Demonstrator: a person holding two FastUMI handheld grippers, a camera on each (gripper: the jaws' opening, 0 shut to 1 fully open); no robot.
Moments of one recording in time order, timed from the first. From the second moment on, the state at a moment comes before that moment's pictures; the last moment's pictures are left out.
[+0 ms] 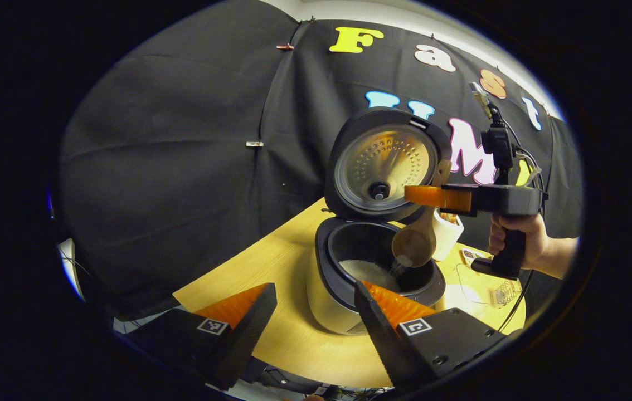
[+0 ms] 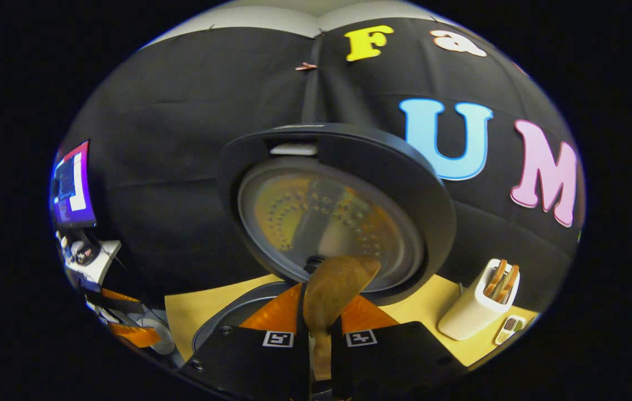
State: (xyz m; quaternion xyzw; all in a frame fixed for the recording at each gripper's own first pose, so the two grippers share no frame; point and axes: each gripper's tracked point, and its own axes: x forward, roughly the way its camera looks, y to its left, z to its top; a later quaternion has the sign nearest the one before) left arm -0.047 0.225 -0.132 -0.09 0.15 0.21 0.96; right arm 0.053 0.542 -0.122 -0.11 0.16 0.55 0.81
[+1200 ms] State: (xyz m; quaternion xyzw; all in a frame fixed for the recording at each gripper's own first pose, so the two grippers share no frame) left arm -0.020 0.143 -0.108 -0.06 0.12 0.16 0.98; right arm 0.137 0.352 -0.035 0.03 0.16 0.40 0.90
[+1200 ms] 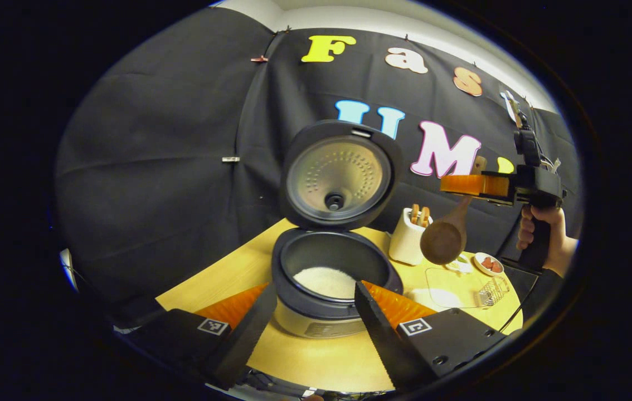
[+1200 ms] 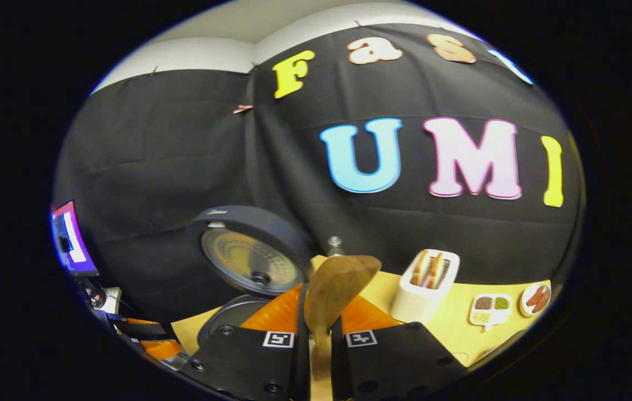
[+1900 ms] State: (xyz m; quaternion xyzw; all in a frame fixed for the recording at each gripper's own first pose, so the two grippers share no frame) left arm 0.050 0.029 -0.095 -0.04 0.13 0.11 0.98; right arm 0.248 0.038 -0.085 0.19 0.23 0.10 0.95
